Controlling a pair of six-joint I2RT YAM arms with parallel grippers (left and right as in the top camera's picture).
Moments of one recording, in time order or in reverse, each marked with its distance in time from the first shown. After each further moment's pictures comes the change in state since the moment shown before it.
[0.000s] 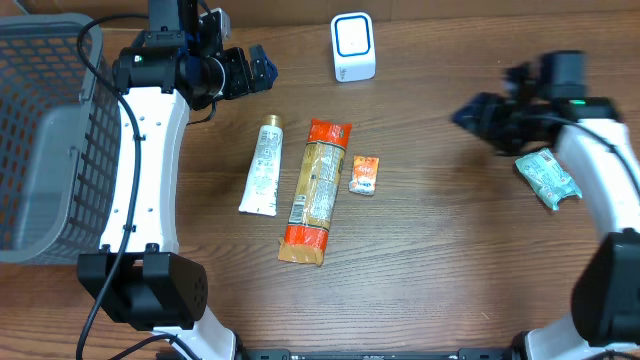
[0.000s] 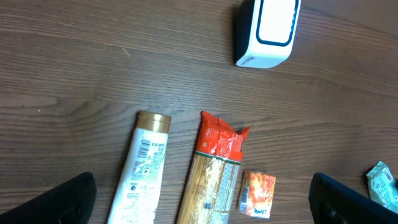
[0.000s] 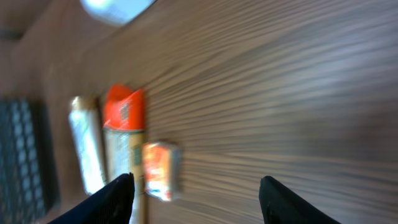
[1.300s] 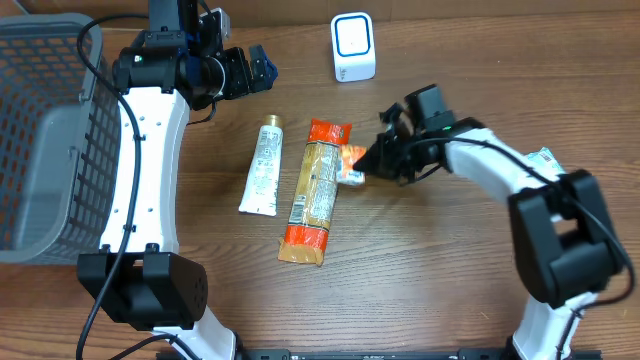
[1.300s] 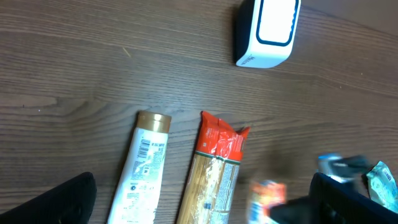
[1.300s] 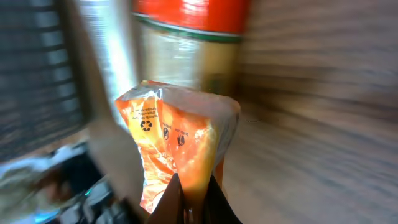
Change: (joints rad) left arm 0.000 0.000 0.000 0.000 0.000 0.000; right arm 0.314 0.225 -0.057 0.259 -0.265 0.142
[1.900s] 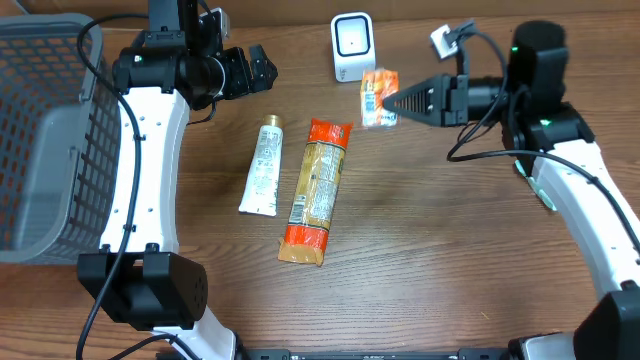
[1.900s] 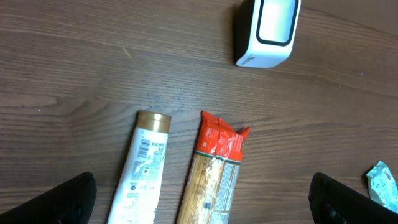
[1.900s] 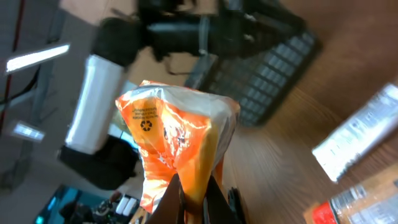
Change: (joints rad) left arm 0.000 0.000 0.000 0.000 -0.001 0.000; right arm -0.195 -0.398 0.011 0.473 -0.600 0.229
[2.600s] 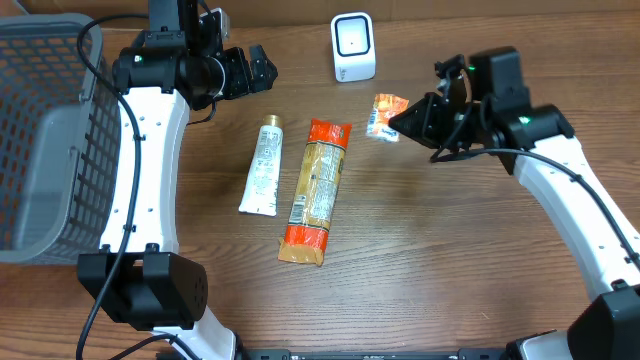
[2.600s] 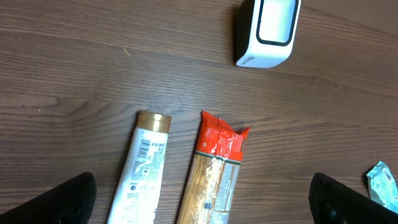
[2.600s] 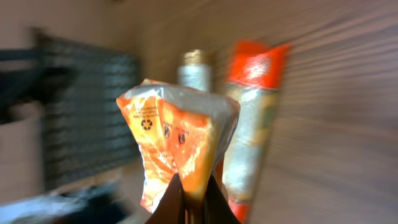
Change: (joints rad) left arm 0.000 0.000 0.000 0.000 0.001 0.000; right arm 0.108 0.034 0.095 -0.706 0.818 -0.179
